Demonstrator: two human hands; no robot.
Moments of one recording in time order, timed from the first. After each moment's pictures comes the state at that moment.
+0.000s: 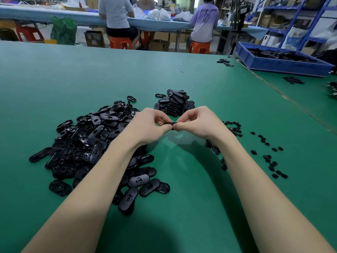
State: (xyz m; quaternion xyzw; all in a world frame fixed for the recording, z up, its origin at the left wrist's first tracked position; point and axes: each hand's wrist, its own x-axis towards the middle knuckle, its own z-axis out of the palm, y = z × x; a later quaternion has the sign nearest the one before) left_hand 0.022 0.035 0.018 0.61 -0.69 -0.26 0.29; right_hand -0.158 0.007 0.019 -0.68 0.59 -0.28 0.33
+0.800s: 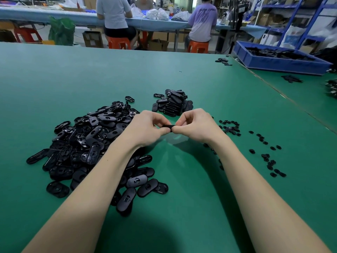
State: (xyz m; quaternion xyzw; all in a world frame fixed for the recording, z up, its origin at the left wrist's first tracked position) left_hand 0.023 0.033 0.010 0.59 -0.69 -0.28 0.30; right_hand -0.157 0.010 0.012 -0.70 0.57 -0.28 0.31
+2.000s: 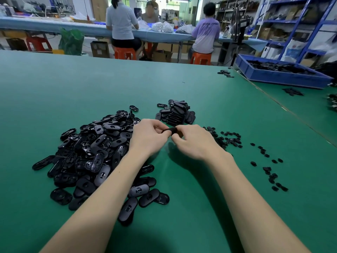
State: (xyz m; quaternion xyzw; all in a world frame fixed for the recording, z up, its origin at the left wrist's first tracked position) left_hand 0.013 0.024 -0.003 0.67 -0.57 -0.23 0.41; right_hand -0.144 0.015 0.009 -0.81 0.56 -0.14 0.11
